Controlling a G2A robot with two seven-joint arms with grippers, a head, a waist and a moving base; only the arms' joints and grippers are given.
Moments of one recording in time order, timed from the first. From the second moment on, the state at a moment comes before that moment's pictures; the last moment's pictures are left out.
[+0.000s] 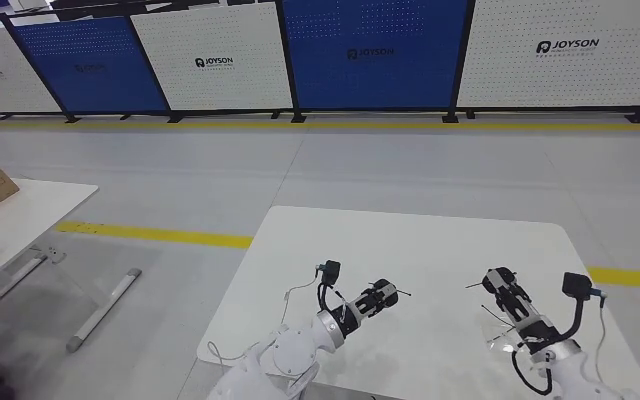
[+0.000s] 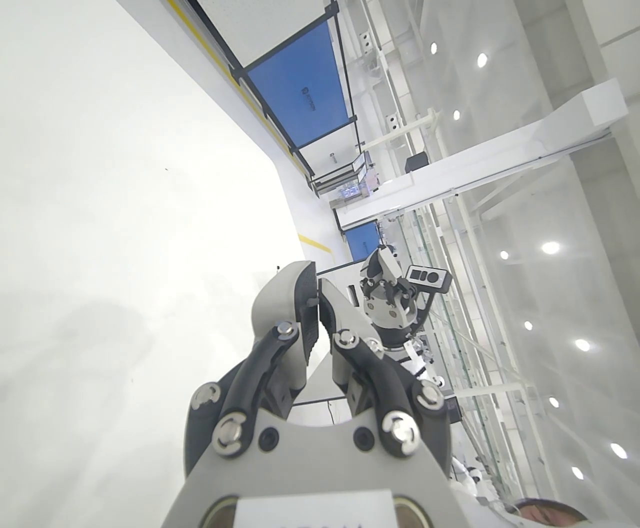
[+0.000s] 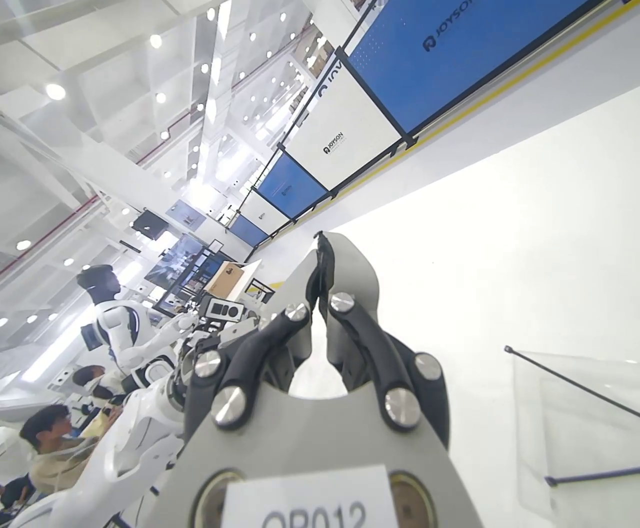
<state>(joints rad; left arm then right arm) 1.42 -1.21 -0.99 -1.68 -0.06 -0.08 -0.20 -1.61 -1.08 1.44 -1.83 -0.24 -0.16 0.25</state>
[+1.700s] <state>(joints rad) 1.43 -1.19 -1.03 -1.70 0.00 -0.08 -0.21 -1.51 -1.14 1.15 -1.68 -0.24 -0.22 0.03</state>
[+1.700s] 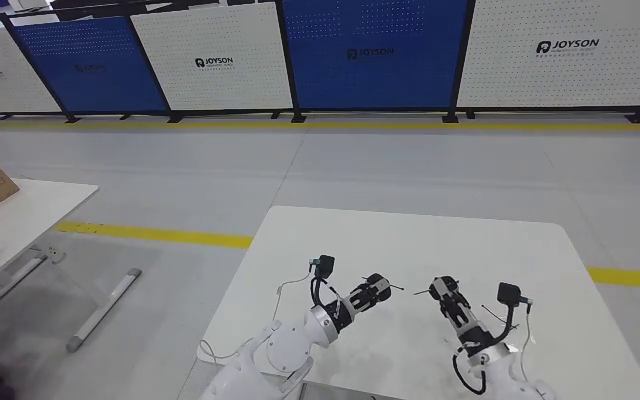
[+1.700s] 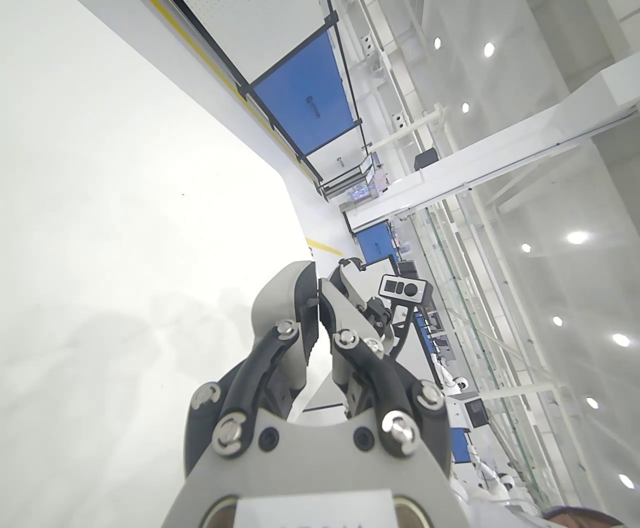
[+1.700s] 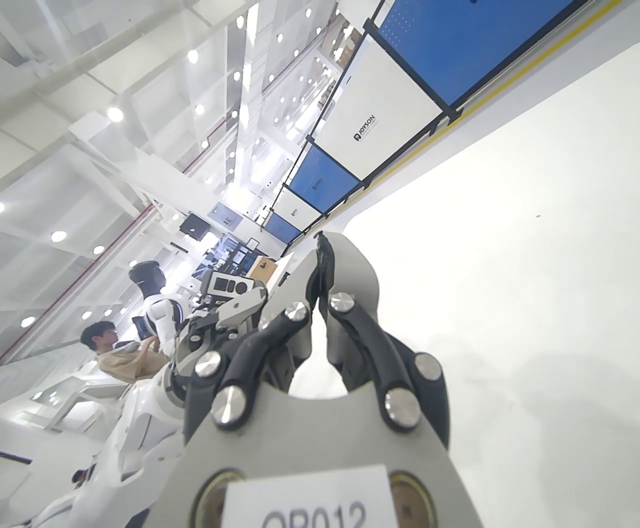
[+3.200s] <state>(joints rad) 1.43 -1.20 -1.04 -1.71 0.00 -0.07 -0.20 -1.53 -1.18 1.09 -1.71 -0.37 -0.17 -0.15</state>
